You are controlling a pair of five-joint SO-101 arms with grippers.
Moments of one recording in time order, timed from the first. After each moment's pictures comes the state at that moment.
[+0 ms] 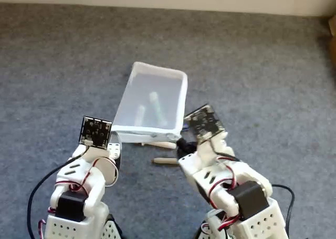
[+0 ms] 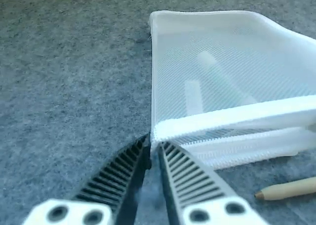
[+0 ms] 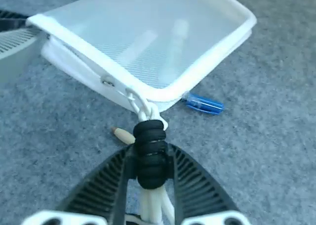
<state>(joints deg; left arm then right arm) 2.5 -103.7 87.3 60.4 3.6 -27.8 -77.5 56.0 74.2 6.8</state>
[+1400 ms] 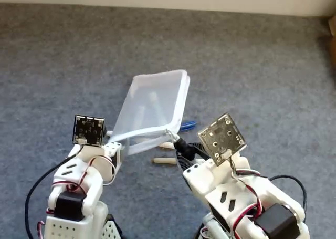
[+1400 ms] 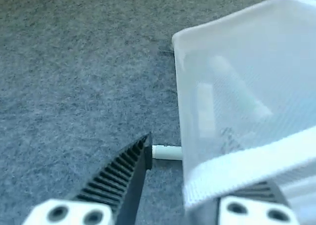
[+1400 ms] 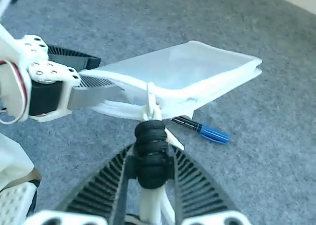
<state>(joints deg) 1.1 -103.6 86.5 60.5 6.0 -36.5 -78.1 35.3 86.5 5.1</state>
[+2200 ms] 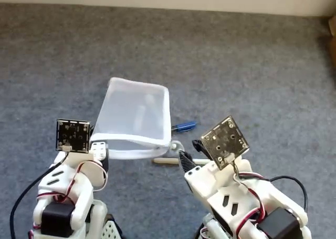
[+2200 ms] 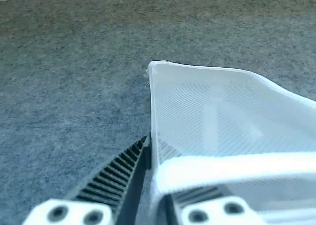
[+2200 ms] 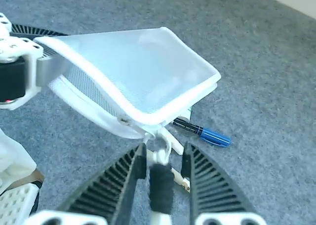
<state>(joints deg) -1.2 -103.6 72.4 70.3 6.0 -36.7 -78.2 35.3 87.0 4.9</state>
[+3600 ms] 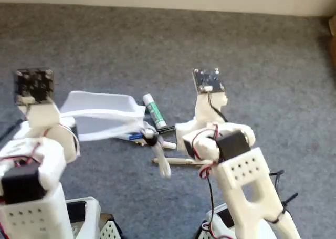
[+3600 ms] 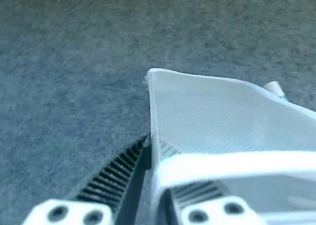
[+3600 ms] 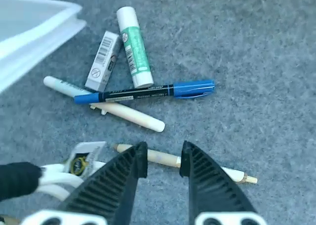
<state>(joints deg) -16.8 -60.8 28.7 86.5 2.7 -24.7 -42.2 35.3 74.3 -12.4</state>
